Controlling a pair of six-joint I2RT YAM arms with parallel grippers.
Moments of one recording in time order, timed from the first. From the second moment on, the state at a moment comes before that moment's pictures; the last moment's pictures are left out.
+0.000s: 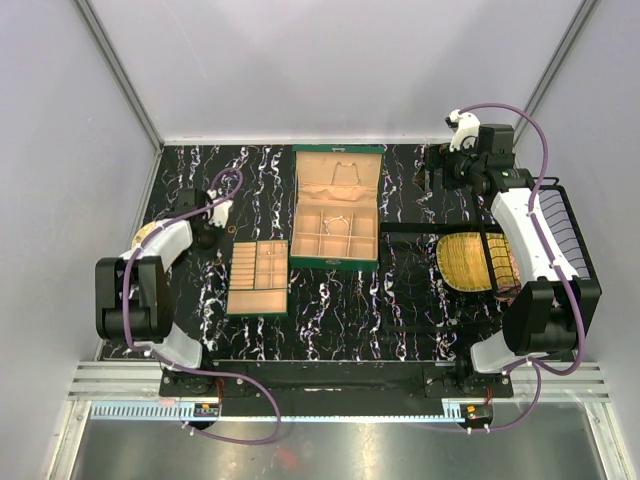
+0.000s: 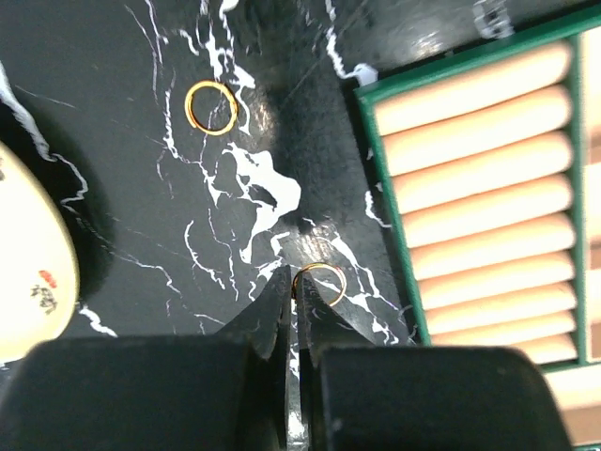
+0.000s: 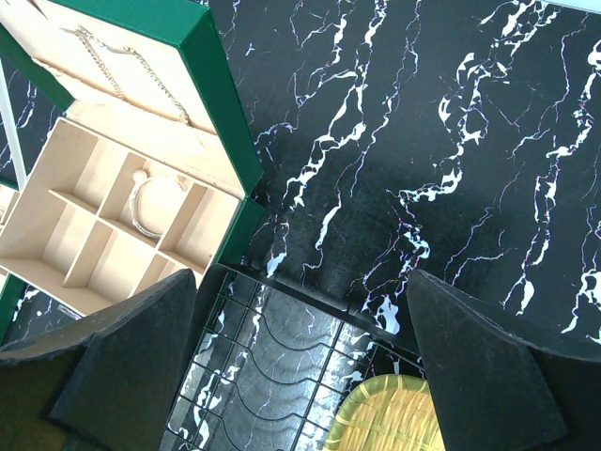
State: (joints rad) left arm 0.05 1.60 0.95 -0.56 0.09 0.32; right arm 0.03 1.51 1.39 -0.48 -0.39 -0.07
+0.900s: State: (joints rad) left arm -0.44 1.34 0.68 -0.14 -0.44 0.54; right arm 0.03 1.51 1.39 -0.48 -0.39 -0.07
